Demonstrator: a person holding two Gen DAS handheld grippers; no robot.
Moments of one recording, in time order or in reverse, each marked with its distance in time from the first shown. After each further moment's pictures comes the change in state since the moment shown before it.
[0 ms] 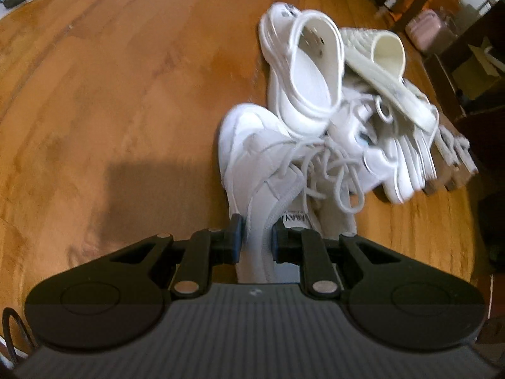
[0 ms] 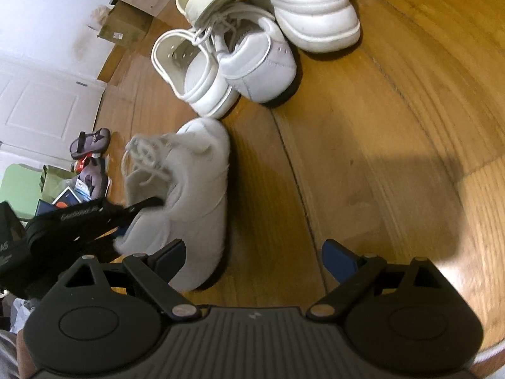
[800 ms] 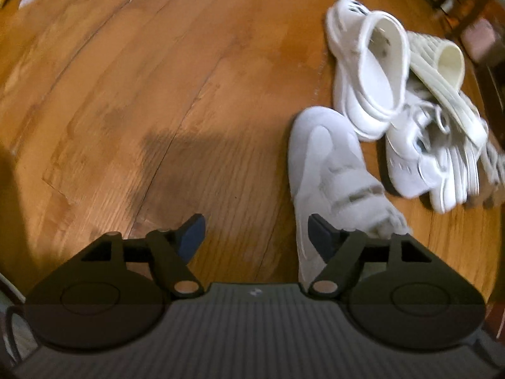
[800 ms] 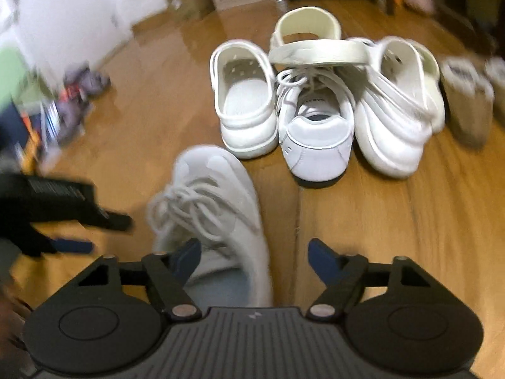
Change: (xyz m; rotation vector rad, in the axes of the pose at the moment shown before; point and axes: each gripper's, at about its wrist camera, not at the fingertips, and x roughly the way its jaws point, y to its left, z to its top) left arm -0.009 0.035 0.013 -0.155 0.021 0.187; right arm 0.030 0.093 0.015 -0.627 -0.150 -0.325
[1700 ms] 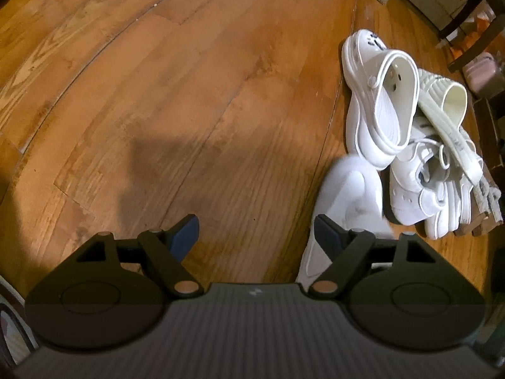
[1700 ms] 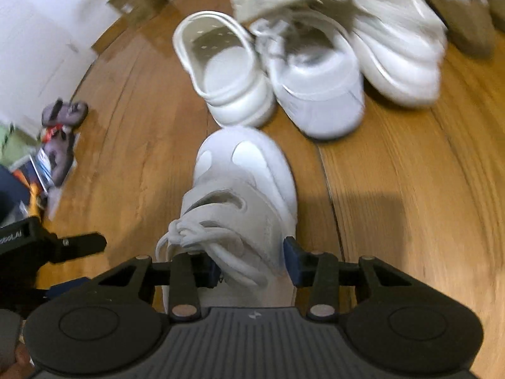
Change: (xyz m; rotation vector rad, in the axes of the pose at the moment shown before) left arm -0.023 0.034 0.013 -0.079 -0.080 -0.056; right arm 0.025 -0.026 -0.018 0.482 0.094 0.172
